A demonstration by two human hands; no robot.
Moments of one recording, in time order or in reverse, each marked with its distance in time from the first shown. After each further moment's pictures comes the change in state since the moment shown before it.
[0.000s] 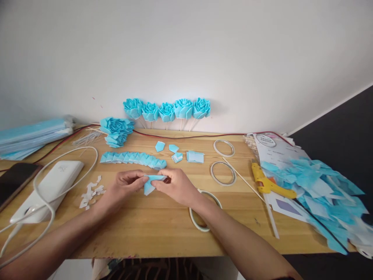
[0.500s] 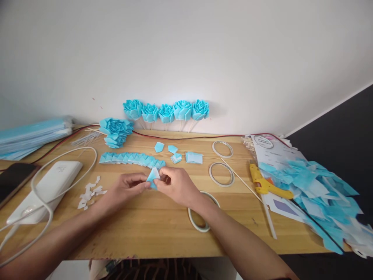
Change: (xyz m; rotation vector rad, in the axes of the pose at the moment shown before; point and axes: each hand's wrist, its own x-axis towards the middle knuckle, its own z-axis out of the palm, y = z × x) left_hand 0.001 -0.001 -0.002 0.062 -0.160 -0.008; right_hand -0.003 -0.014 -0.003 -0.226 0.121 -0.087
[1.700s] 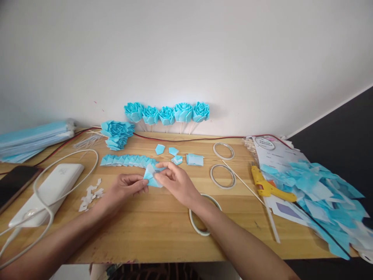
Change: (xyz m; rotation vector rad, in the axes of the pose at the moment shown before) left_hand 0.001 0.000 -0.003 0.067 0.122 -0.067; right_hand 0.003 0.004 0.004 0.408 0.015 0.089
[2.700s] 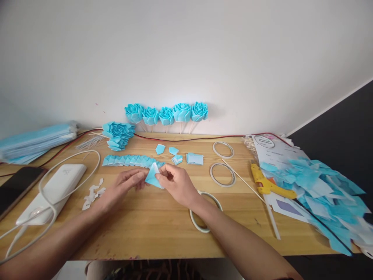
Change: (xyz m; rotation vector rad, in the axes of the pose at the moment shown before) left_hand 0.000 0.009 -0.006 -0.081 -0.069 0.078; right_hand -0.002 0.001 0.004 -0.068 0.027 -0.083
